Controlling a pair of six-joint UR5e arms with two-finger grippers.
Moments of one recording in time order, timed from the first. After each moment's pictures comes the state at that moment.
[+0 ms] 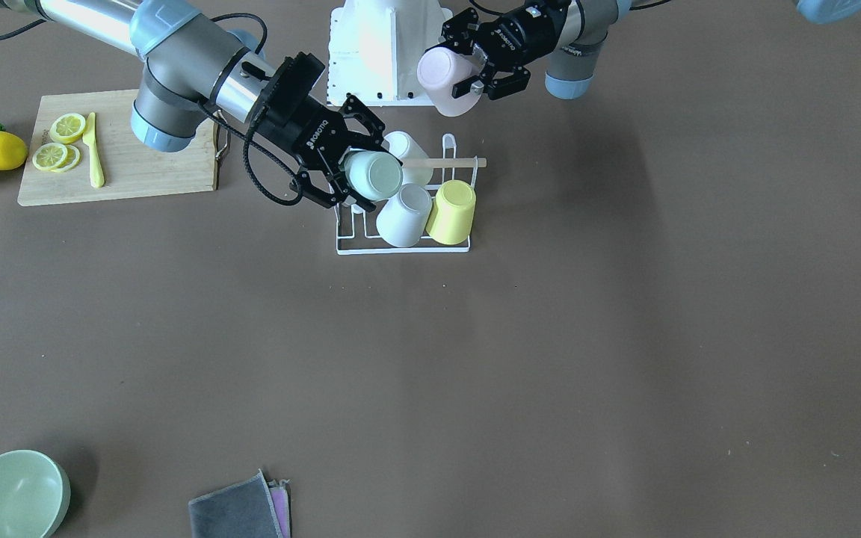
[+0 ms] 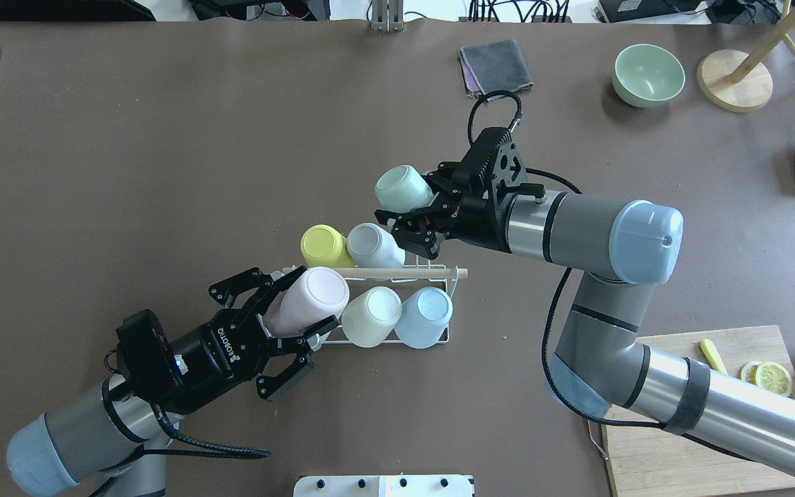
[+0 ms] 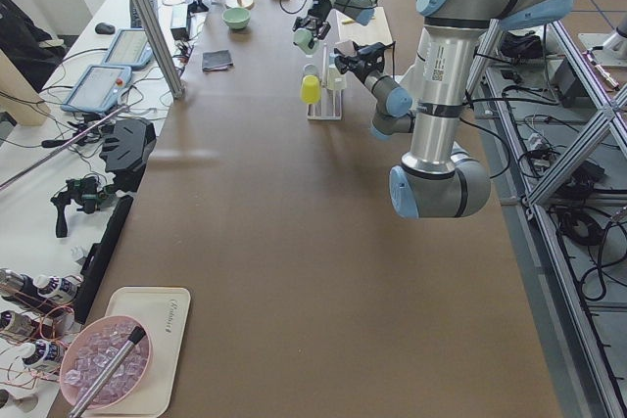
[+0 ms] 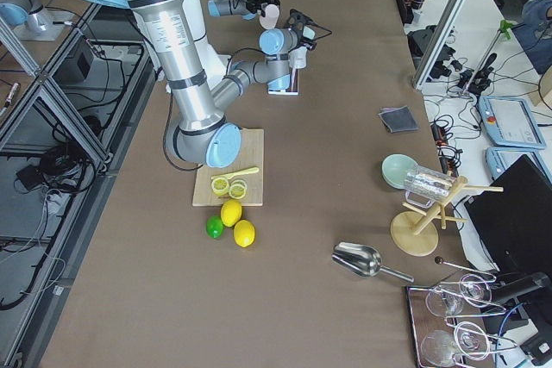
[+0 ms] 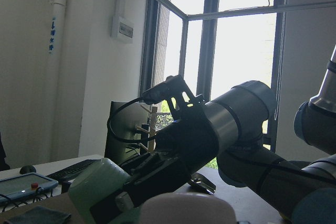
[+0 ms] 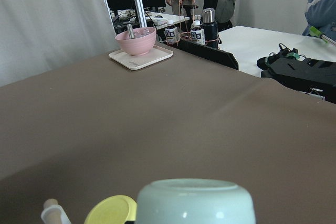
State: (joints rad) left arm -0.15 -1.88 -1.69 -3.49 -1.11 -0.14; right arm 0.52 -1.11 1.66 -0.35 1.66 0.52
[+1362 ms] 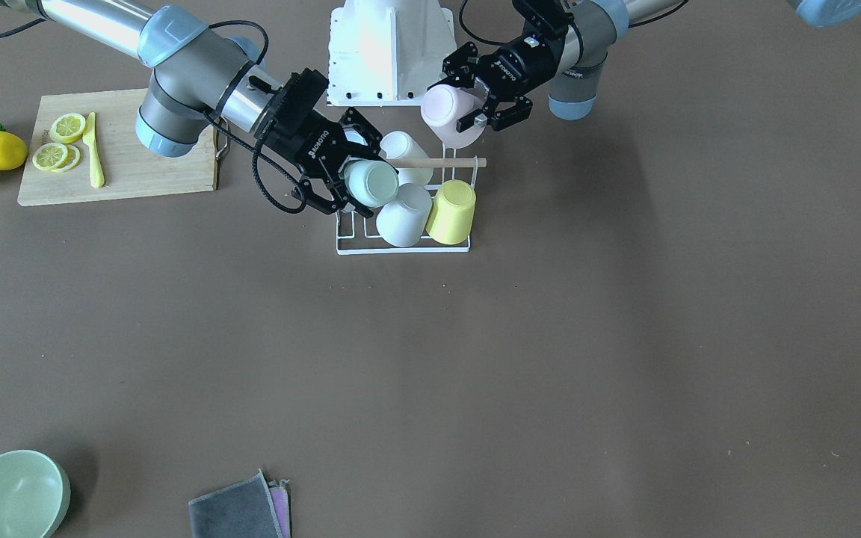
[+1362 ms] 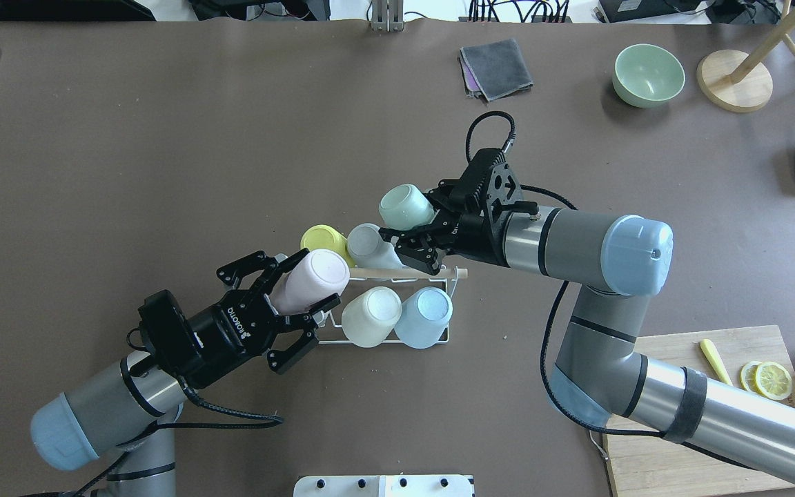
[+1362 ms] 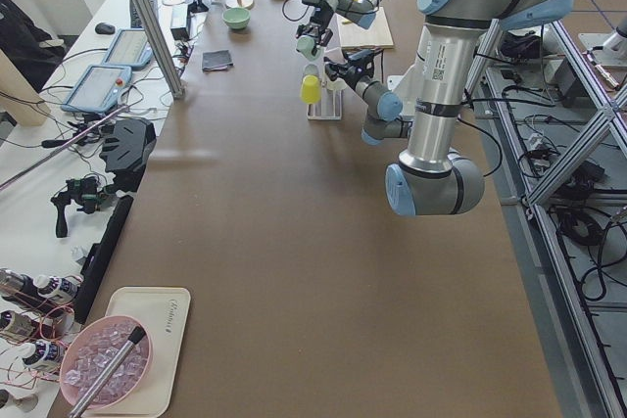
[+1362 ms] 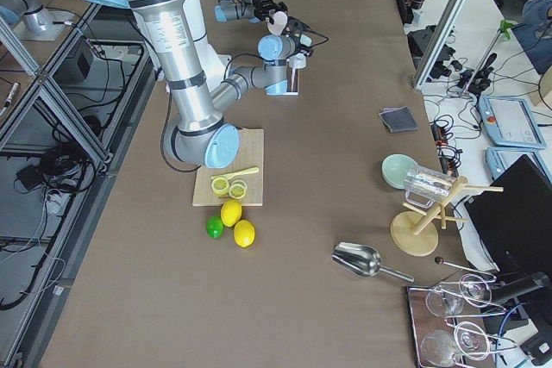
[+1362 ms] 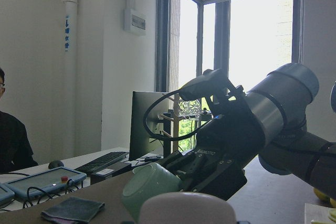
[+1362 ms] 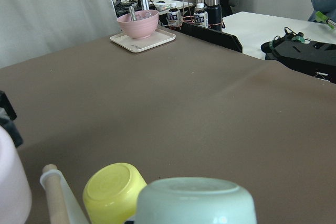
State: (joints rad) left arm -0.19 -1.91 -1.60 -3.49 -1.11 -0.15; right arm 0.50 -1.12 1.64 -0.35 1.66 0.50
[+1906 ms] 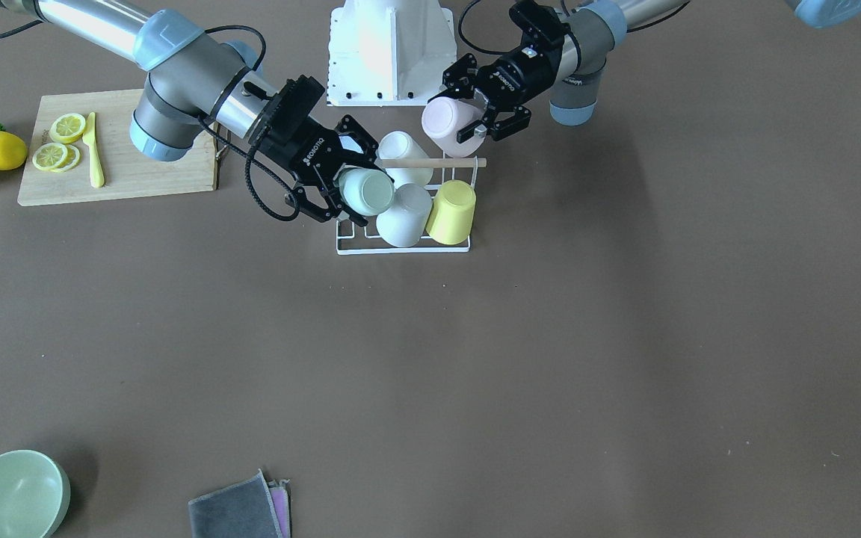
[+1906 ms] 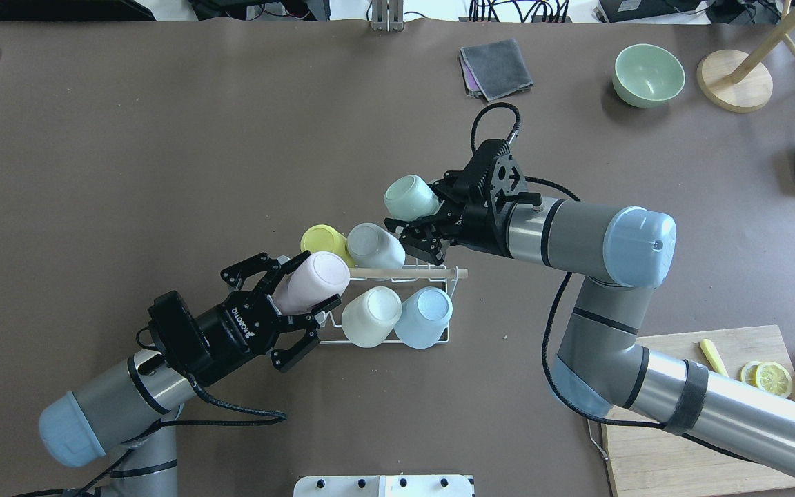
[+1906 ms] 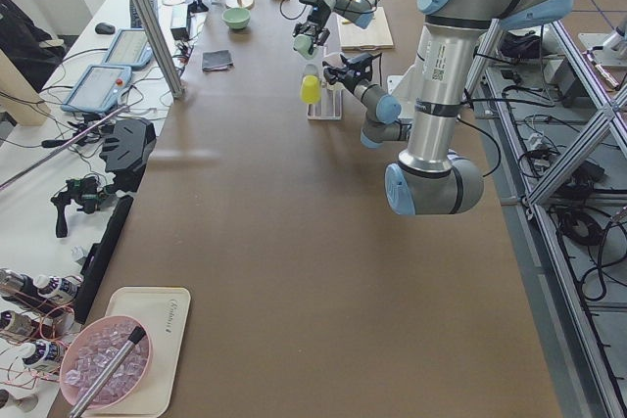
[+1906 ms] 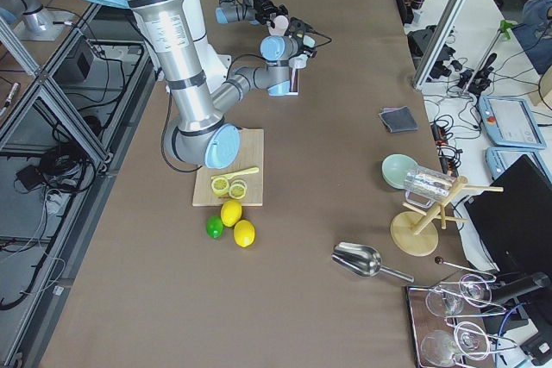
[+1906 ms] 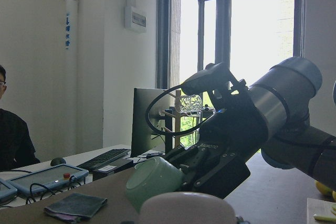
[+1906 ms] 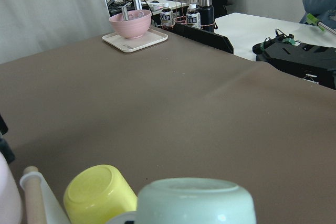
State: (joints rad) left arm -0.20 -1.92 -1.56 -3.49 -1.11 -0.15; right arm 0.52 -1.12 1.62 -0.35 1.66 0.49
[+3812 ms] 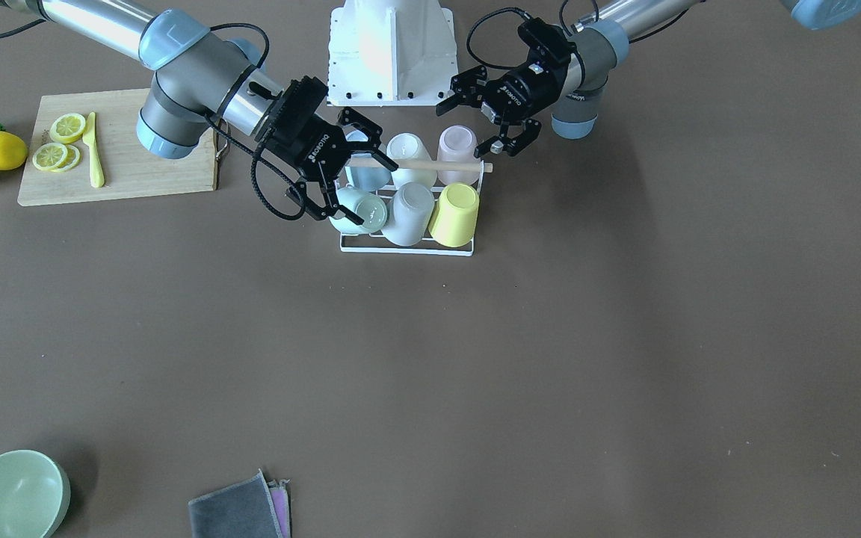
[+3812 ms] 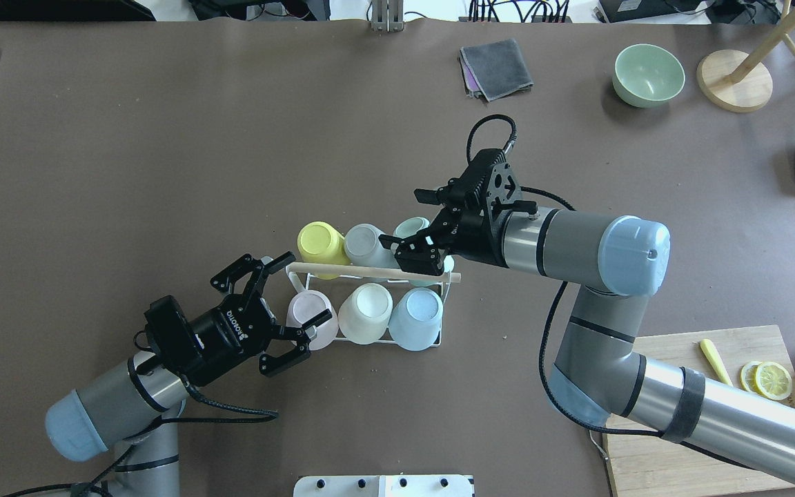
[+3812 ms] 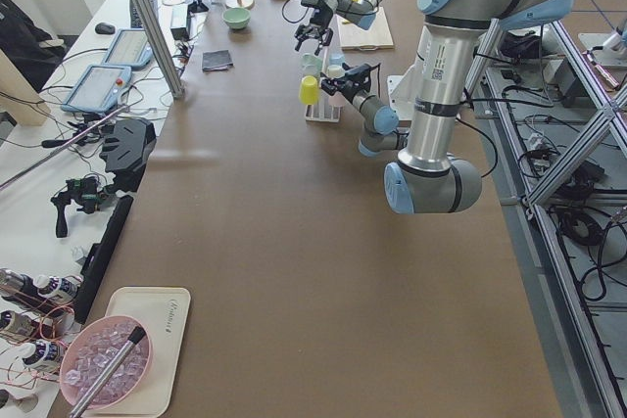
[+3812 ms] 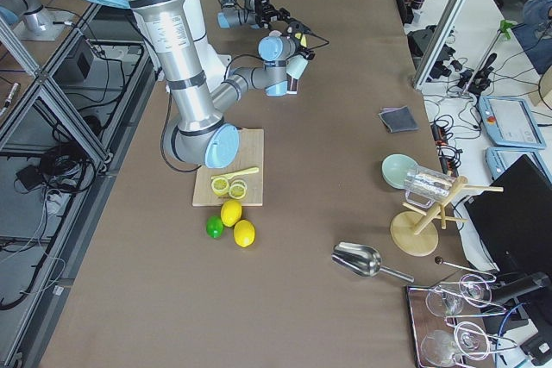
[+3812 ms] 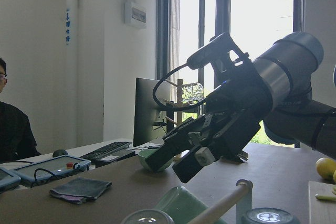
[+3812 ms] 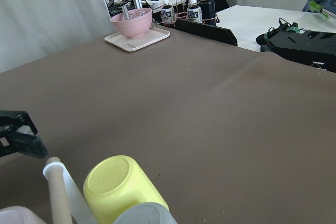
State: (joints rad) left arm -0.21 -1.93 -1.49 -3.60 -1.11 -0.15; right arm 0.50 -1.12 1.63 -0.35 1.66 0.55
